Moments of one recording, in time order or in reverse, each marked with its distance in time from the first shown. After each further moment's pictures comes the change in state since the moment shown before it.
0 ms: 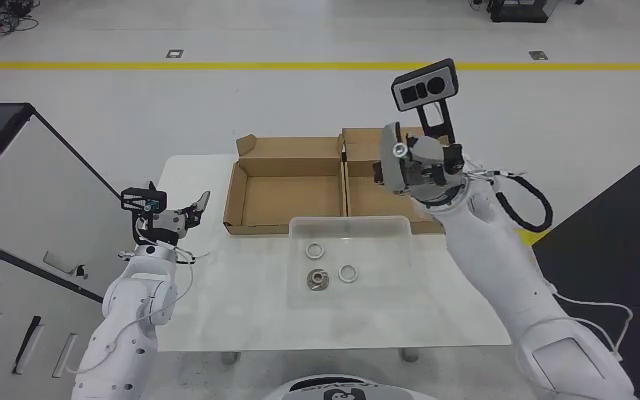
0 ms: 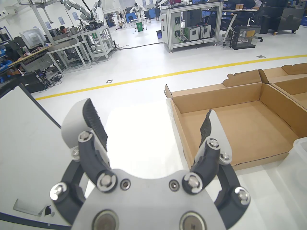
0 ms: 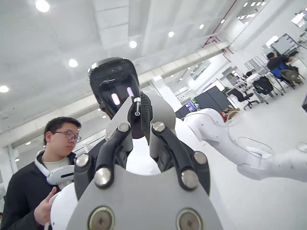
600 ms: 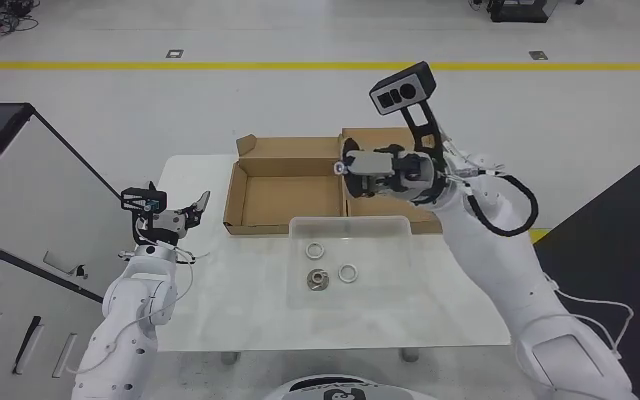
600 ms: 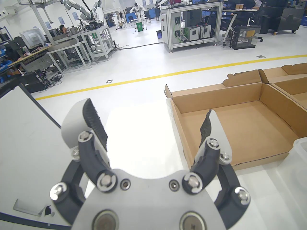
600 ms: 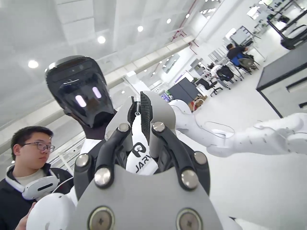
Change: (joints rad) left arm 0.000 0.000 0.000 0.000 0.000 0.000 0.000; right arm 0.018 -0.005 0.035 0.008 -0.319 0.097 -0.033
